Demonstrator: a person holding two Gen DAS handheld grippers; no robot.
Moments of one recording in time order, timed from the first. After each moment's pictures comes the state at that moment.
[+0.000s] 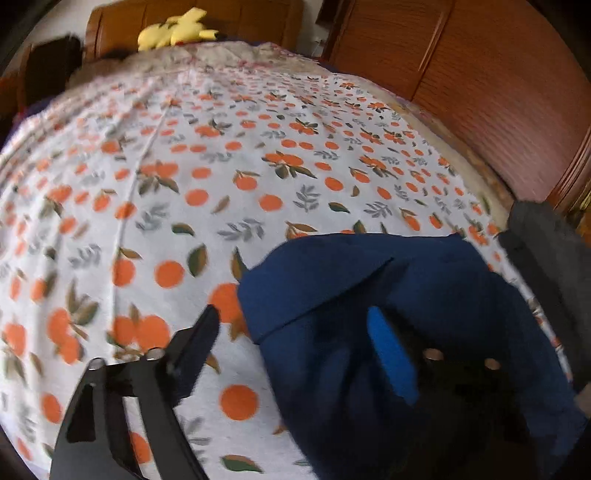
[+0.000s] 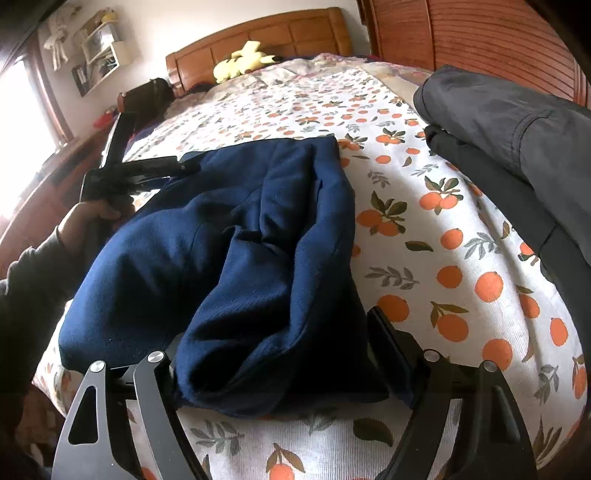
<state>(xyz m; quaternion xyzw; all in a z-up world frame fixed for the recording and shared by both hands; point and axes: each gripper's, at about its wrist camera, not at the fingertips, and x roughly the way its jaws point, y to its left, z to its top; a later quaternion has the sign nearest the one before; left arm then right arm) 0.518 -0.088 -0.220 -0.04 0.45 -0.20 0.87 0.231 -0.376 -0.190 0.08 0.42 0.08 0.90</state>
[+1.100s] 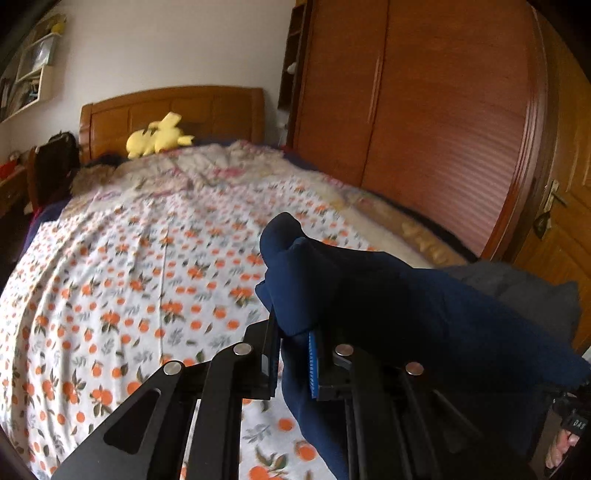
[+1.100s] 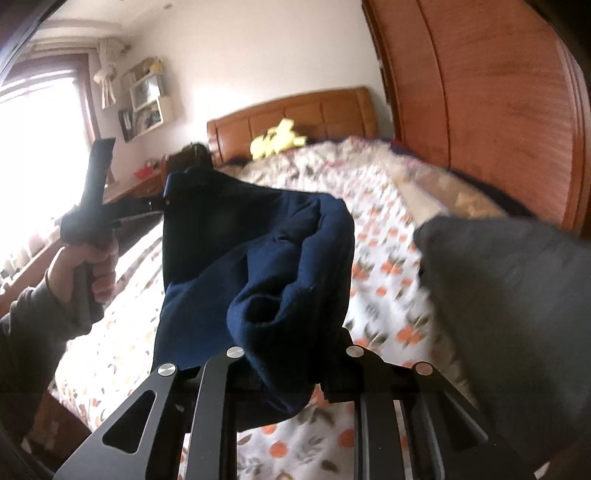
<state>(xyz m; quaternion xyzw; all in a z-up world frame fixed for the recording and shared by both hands) 0.412 -0.128 -0.015 0.00 0.29 -0.22 0.93 0.209 -0.418 -0.060 0.07 0.27 0.12 0.95</state>
